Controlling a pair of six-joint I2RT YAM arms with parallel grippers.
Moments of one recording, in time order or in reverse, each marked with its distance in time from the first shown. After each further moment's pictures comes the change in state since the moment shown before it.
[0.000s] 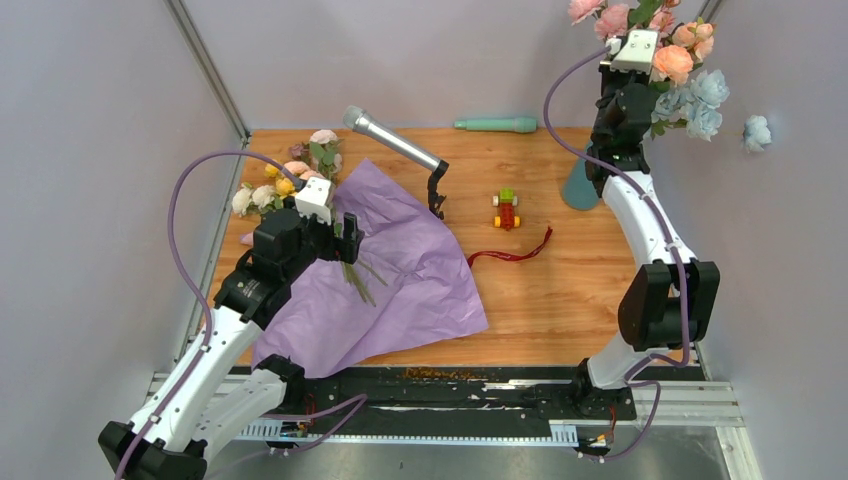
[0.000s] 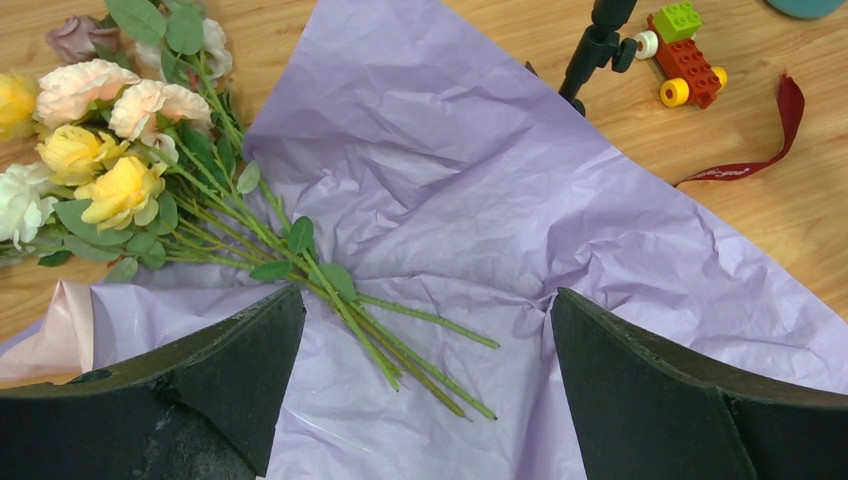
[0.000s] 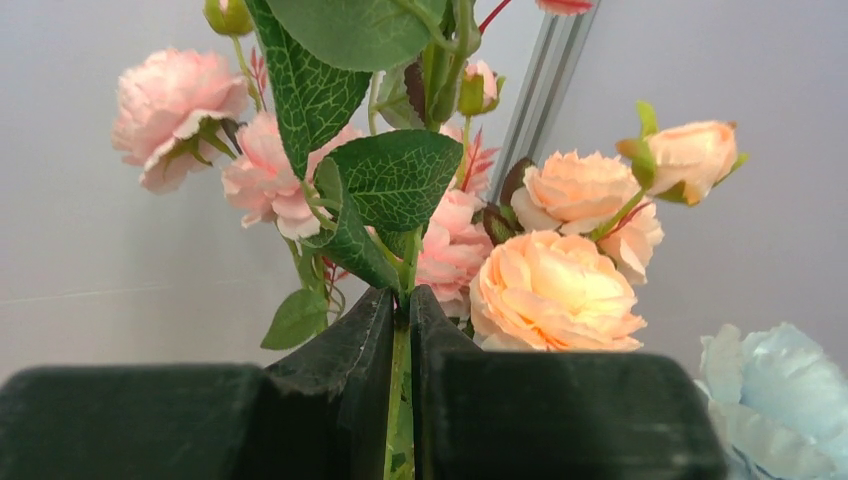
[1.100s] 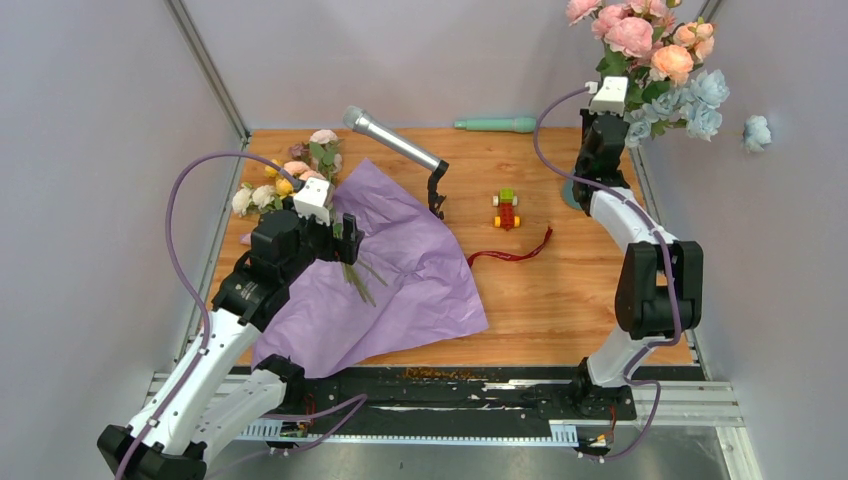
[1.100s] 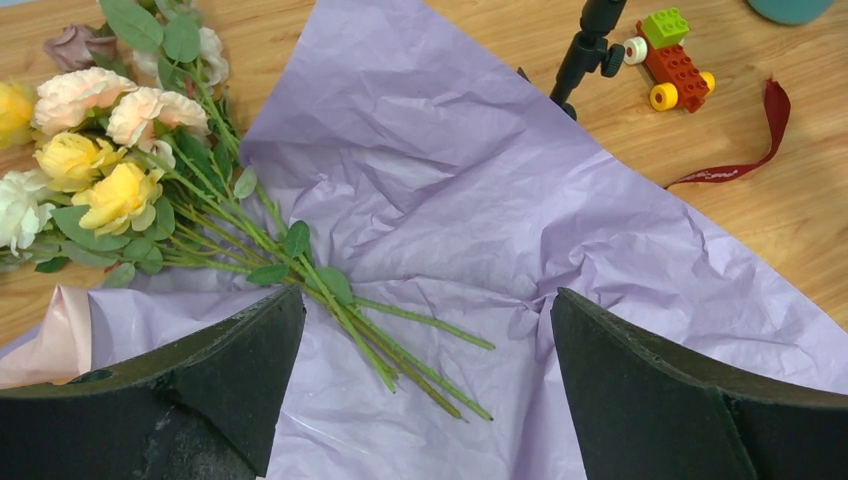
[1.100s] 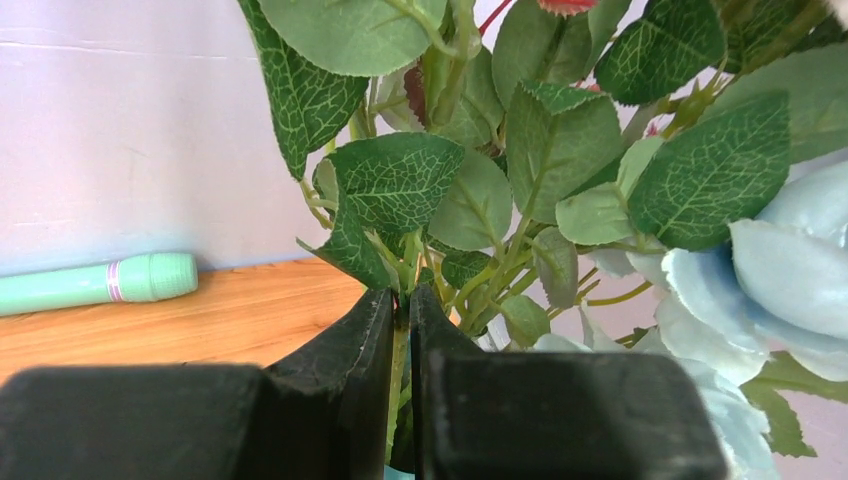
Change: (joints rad) left arm 0.000 -0.015 0.000 0.000 0.012 -0.001; right arm -0.016 0.071 -0.242 0.017 0.016 0.085
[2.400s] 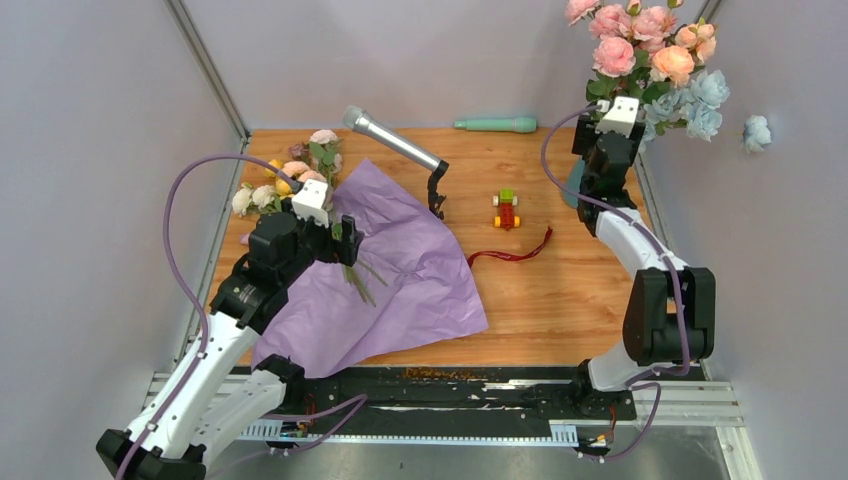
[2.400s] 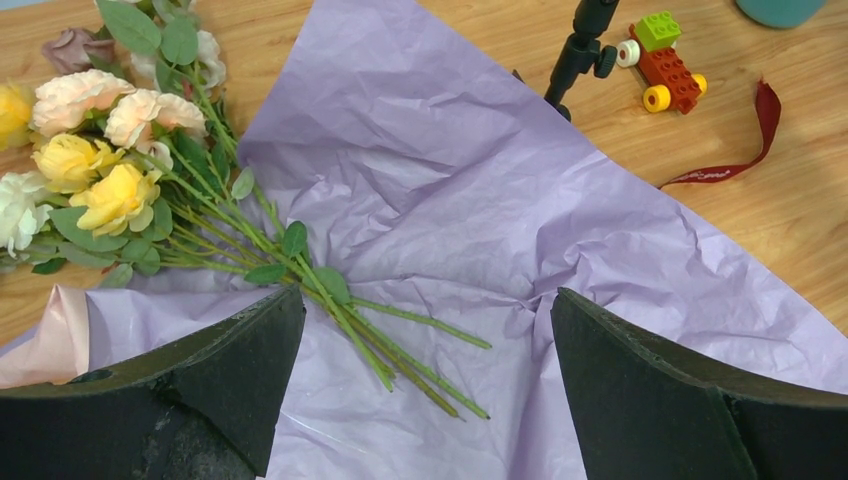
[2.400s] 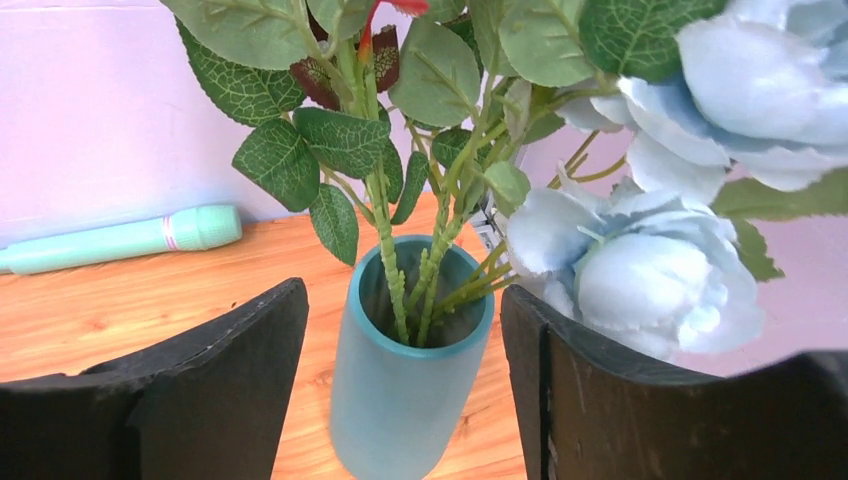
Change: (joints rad) left arm 0.000 -0.017 -0.006 -0.001 0.007 -0.003; right arm 0.000 -0.142 -0.164 -0.055 -0.015 0.147
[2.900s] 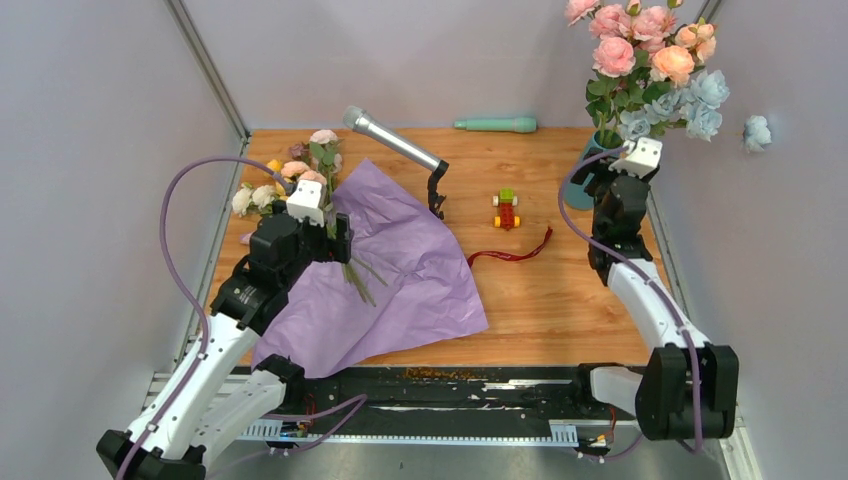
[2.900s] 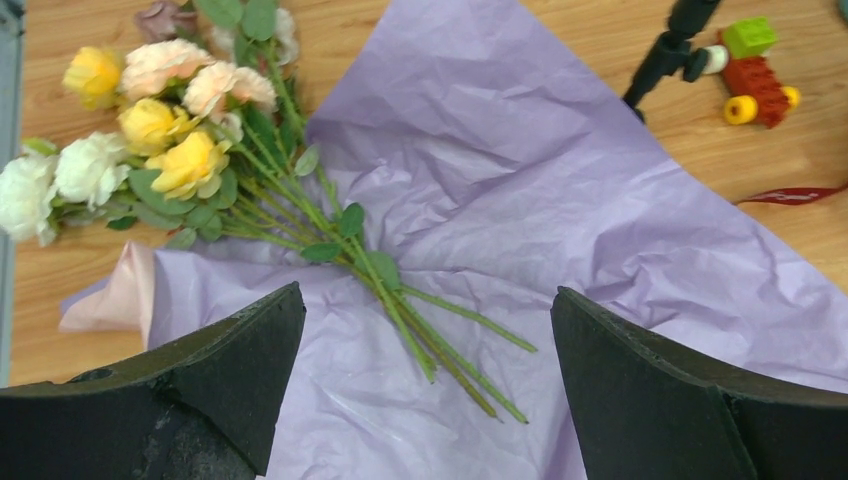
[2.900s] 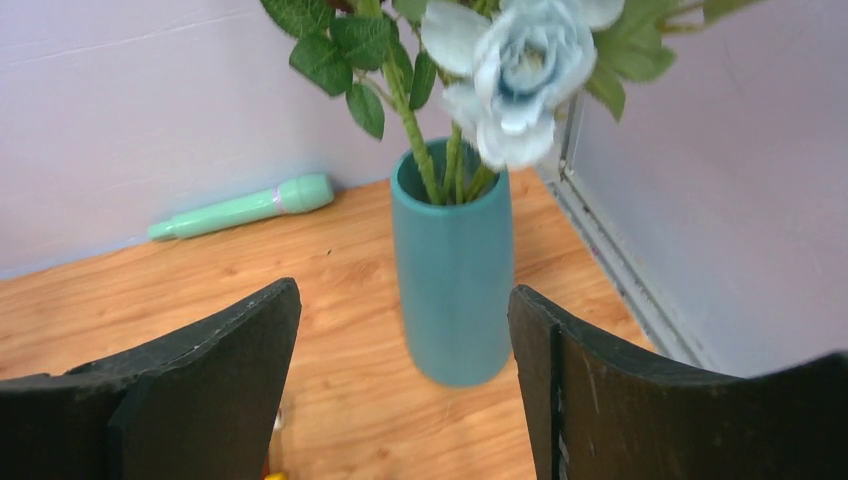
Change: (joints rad) left arm 0.000 -0.016 -0.014 -0.009 -0.106 -0.001; right arm 0.000 -0.340 -0.284 -0.037 -0.093 0.212
